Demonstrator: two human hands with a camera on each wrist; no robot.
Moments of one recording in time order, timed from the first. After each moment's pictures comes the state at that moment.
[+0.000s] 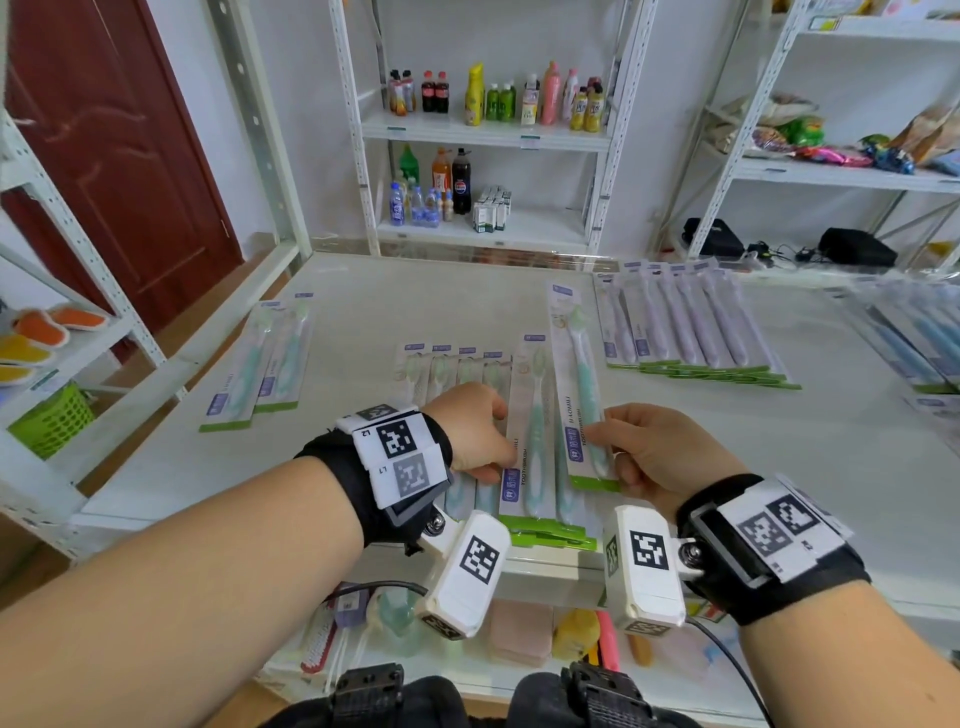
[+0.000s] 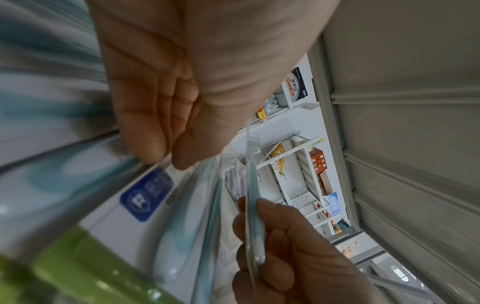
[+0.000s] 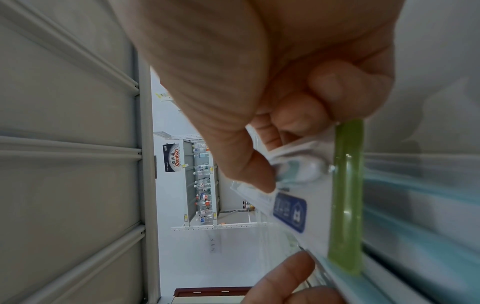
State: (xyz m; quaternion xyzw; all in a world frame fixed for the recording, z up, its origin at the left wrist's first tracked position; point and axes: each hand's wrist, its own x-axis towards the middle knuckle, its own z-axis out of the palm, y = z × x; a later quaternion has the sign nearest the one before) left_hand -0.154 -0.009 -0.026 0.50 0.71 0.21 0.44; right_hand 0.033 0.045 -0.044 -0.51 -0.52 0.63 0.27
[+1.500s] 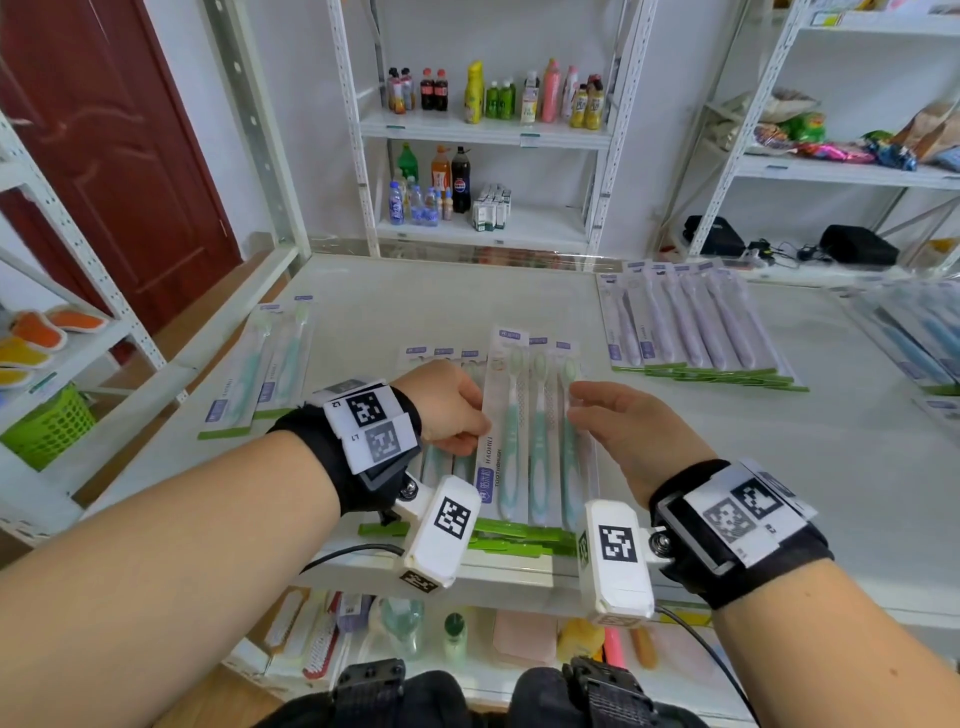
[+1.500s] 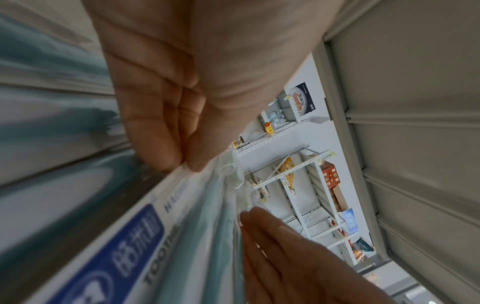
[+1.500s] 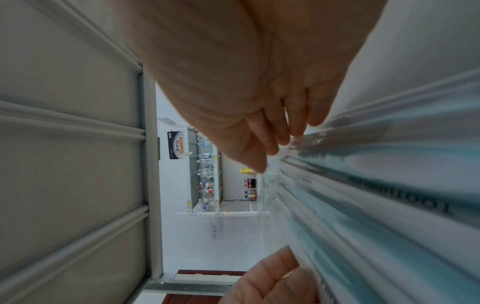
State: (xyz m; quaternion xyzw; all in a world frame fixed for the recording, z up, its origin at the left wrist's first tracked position) left_hand -0.193 0.005 -0.023 0.48 0.72 0.24 0.43; right_hand 0.008 0.065 -0.062 -0.48 -0.59 0.57 0.33
